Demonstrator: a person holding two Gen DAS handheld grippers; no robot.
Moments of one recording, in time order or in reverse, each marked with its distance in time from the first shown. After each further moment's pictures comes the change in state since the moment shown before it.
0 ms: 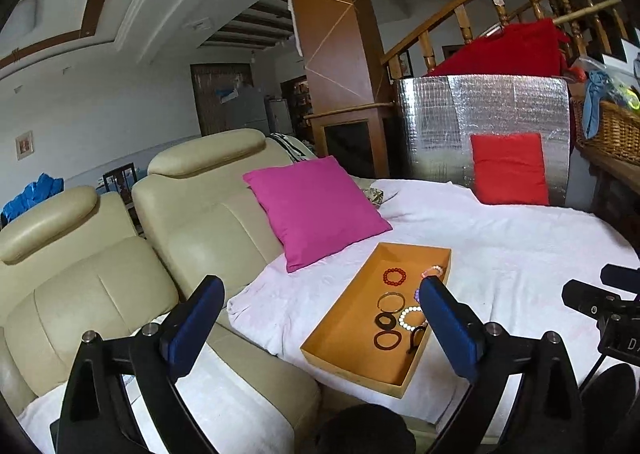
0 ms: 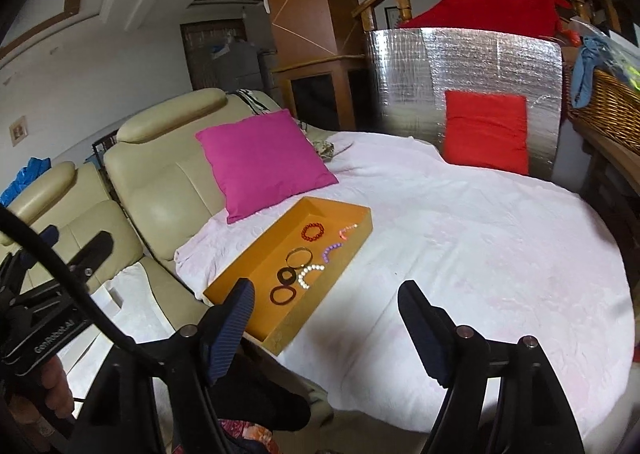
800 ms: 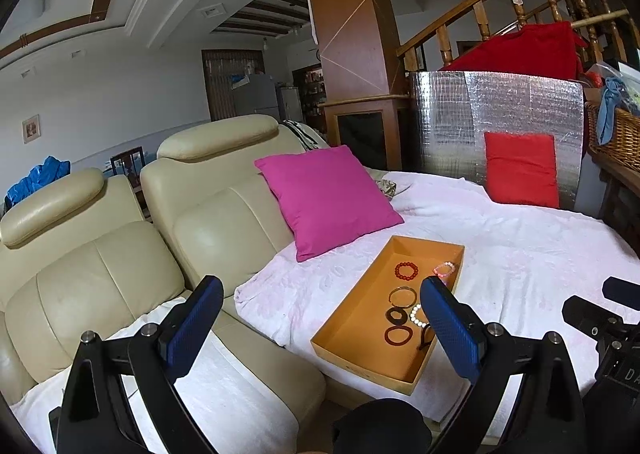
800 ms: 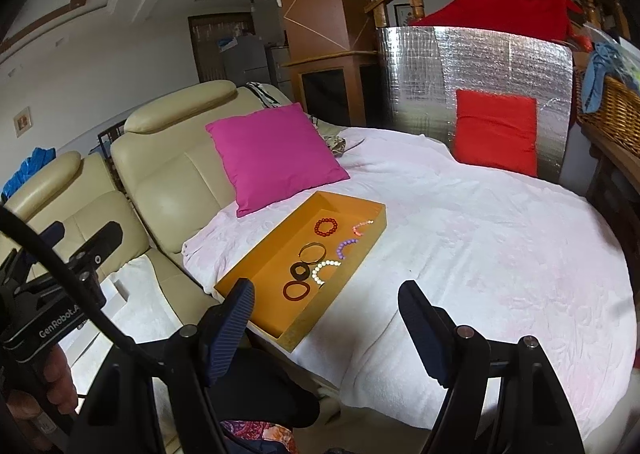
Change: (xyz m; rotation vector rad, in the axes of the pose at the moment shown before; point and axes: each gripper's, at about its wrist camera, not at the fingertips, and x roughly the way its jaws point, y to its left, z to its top) left arm 0.013 0.018 -0.002 -0.037 0.042 0.025; right arm 0.004 0.026 -0.003 -0.034 0.011 0.019
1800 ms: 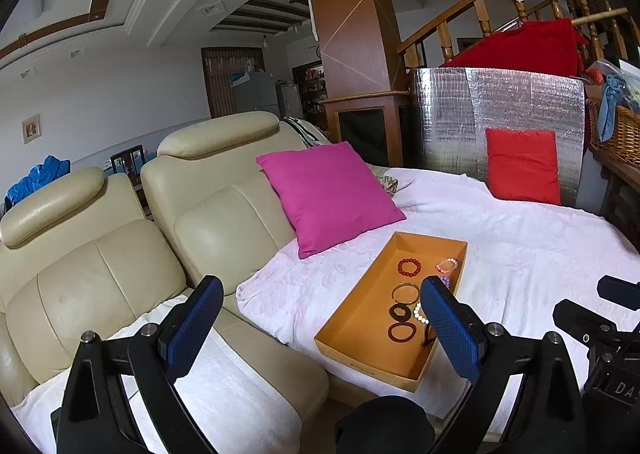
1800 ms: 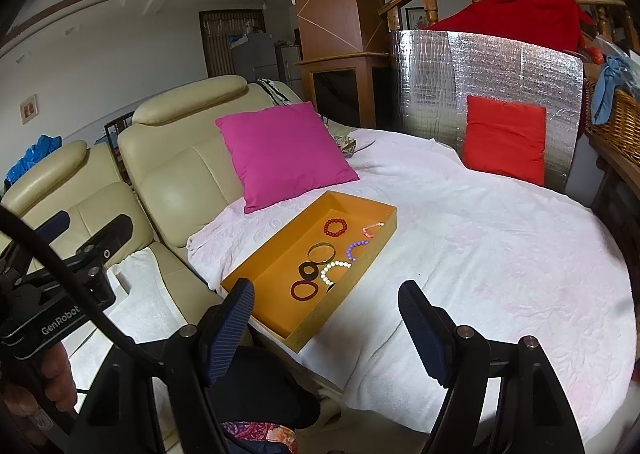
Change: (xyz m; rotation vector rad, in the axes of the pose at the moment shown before) left arm 0.002 0.003 -0.002 0.005 0.015 0.004; right arm 0.003 0.012 -0.002 -0.040 -0.002 0.016
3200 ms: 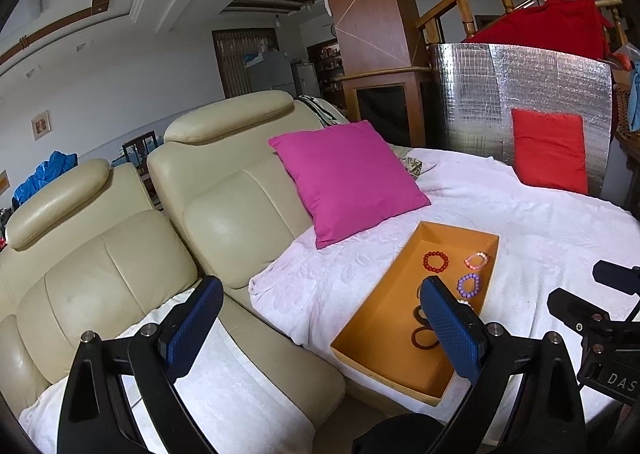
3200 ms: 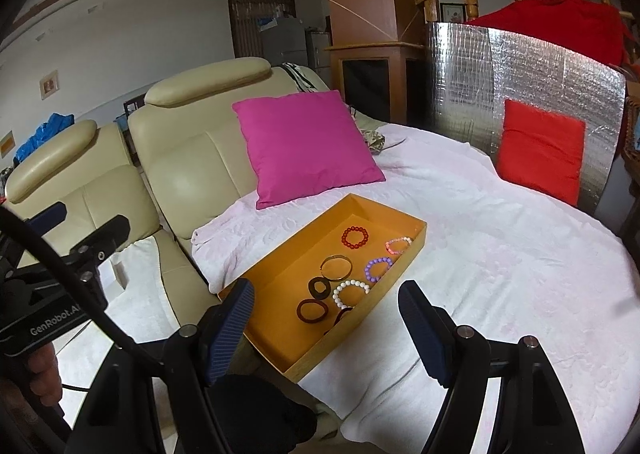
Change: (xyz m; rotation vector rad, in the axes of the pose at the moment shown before) left arm 0.064 0.000 0.020 0.010 0.086 0.074; right arm 0.078 0.005 0.037 -0.080 0.051 0.078
